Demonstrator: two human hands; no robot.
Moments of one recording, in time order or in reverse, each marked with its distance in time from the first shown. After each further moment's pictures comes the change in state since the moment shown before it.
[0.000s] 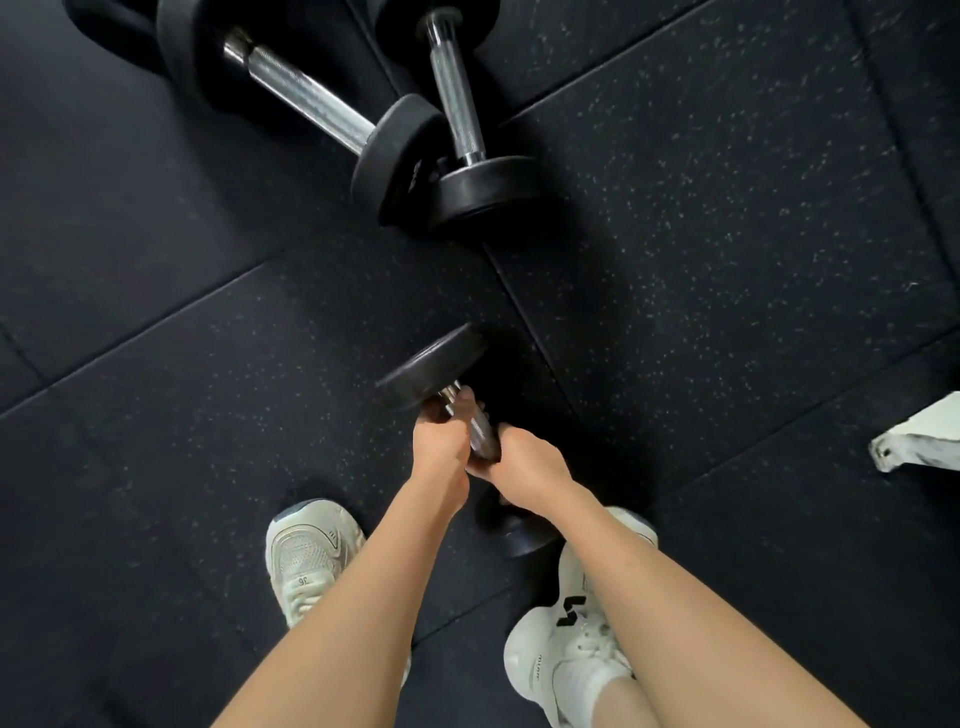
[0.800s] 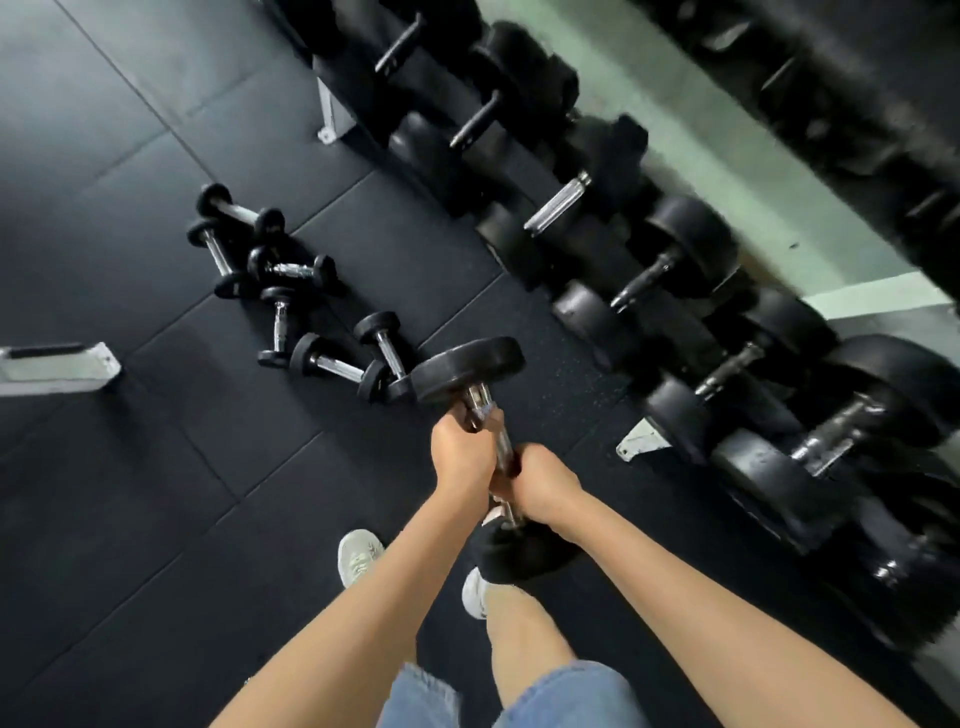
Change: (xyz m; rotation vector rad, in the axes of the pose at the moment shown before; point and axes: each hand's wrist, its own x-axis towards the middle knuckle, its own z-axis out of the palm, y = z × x) left_hand -0.602 0.114 0.058 0.455 -0.151 0.557; right_hand -0.552 -0.029 -0.281 0.396 0.190 -0.042
